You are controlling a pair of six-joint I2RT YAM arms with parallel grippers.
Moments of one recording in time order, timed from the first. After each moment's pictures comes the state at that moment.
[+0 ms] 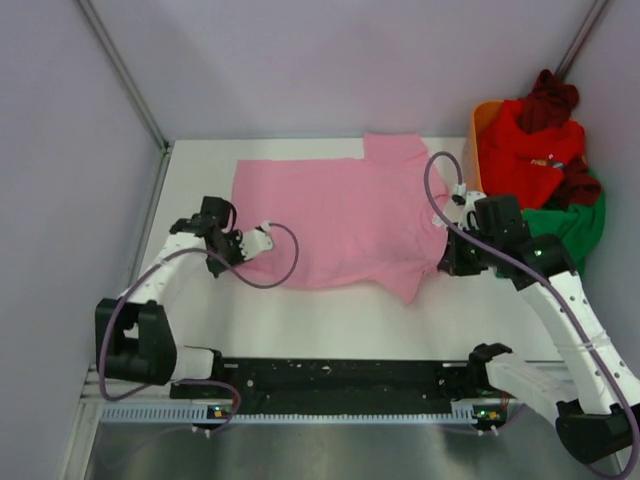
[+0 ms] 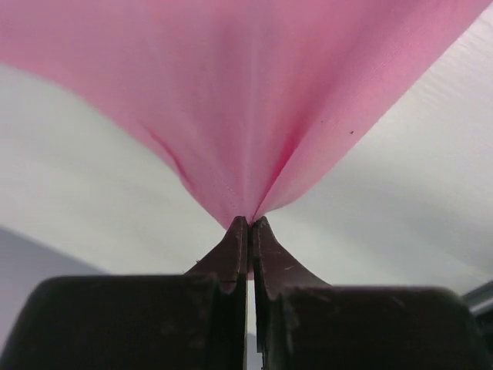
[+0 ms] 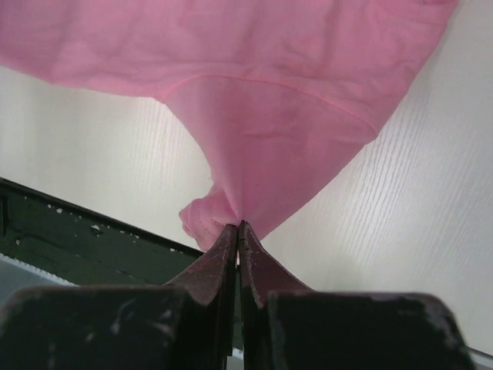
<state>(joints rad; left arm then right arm) -0.14 1.42 0.89 -0.80 0.07 1.06 0.33 0.95 1.08 -1.06 -0.15 0.24</state>
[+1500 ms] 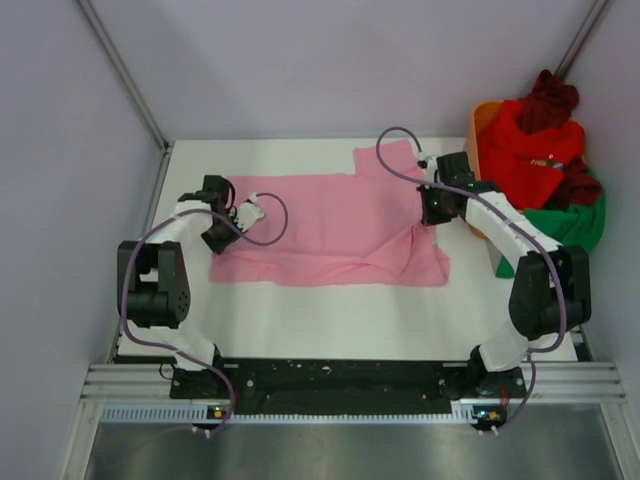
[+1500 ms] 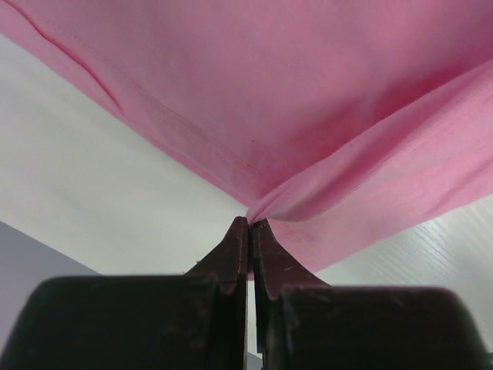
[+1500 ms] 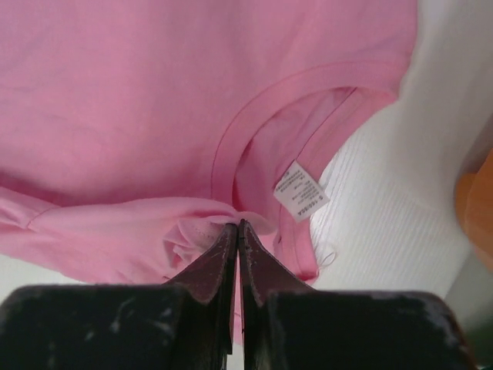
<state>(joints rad) -0.04 1.69 1.15 -0.76 -0.02 0.83 0.22 1.58 1.20 -0.60 -0.09 0.00</state>
